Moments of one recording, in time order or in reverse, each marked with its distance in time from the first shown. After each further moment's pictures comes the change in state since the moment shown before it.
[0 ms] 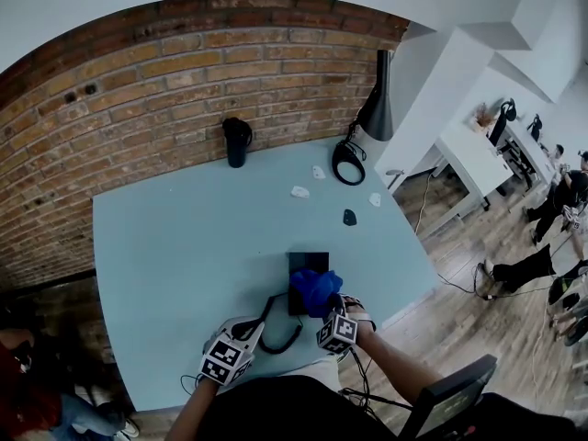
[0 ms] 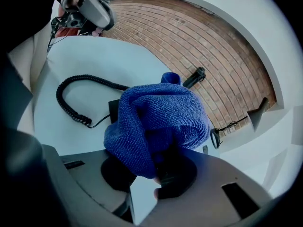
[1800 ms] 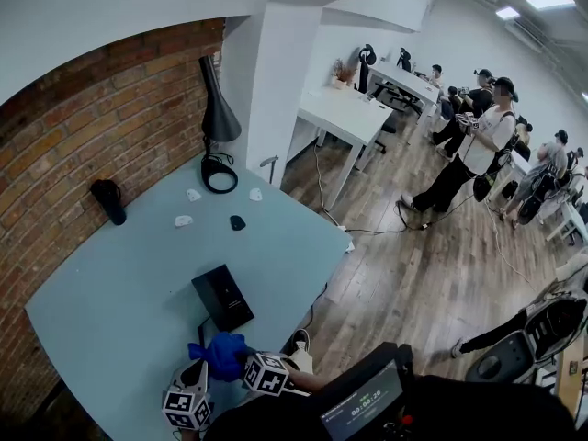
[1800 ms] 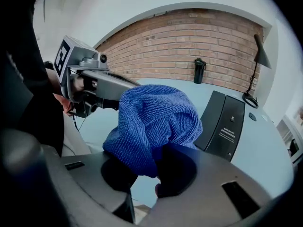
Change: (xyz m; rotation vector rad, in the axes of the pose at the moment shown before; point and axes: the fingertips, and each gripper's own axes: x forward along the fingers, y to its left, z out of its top) left arm -0.005 -0.027 -0.019 -0.030 -0.017 -0.063; right arm -0.078 0.126 0.103 0.591 -0.241 0.383
